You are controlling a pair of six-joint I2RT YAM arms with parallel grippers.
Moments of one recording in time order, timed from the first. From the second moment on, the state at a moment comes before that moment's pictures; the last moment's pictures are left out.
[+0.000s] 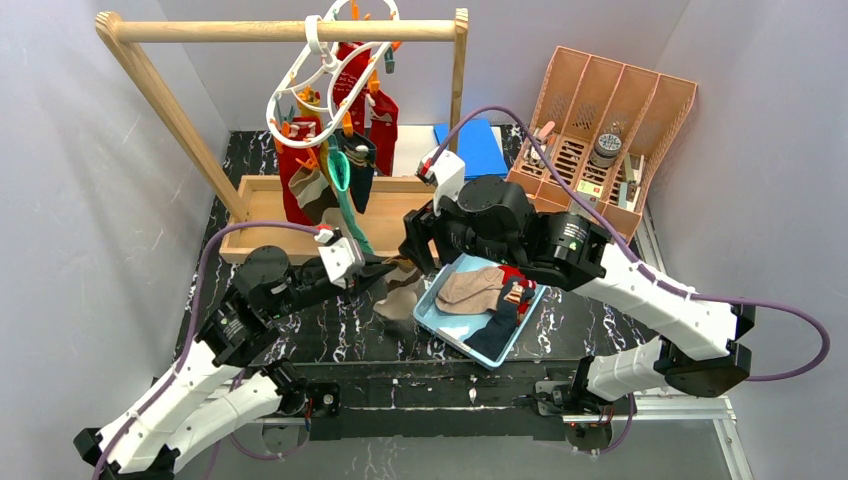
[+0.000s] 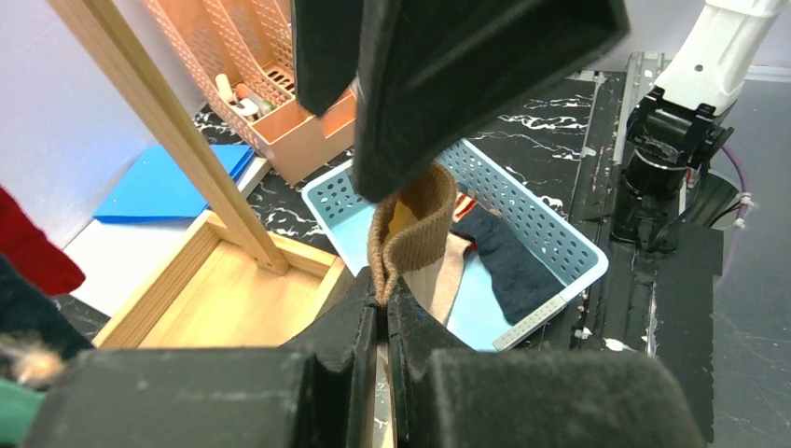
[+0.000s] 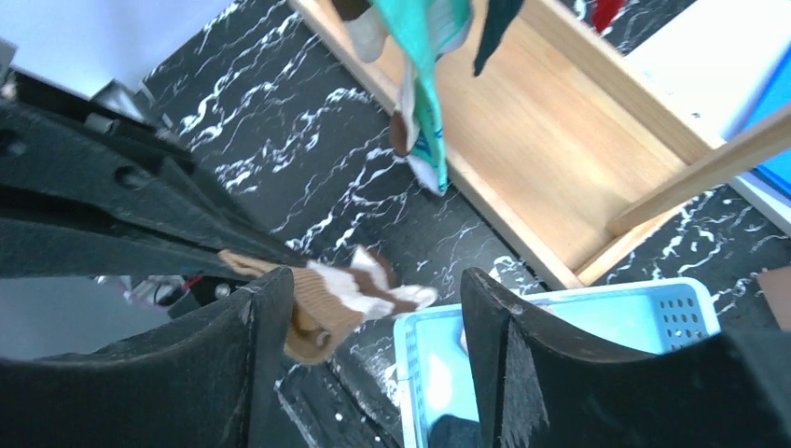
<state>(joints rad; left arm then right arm) -0.78 0.64 0.85 -0.28 0.38 0.20 1.19 1.34 1.67 -0.77 0.16 0.25</state>
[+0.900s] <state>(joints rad) -0.78 0.28 0.74 -0.40 -0.04 0.08 0.96 1.52 1.73 -0.14 0.22 0.23</state>
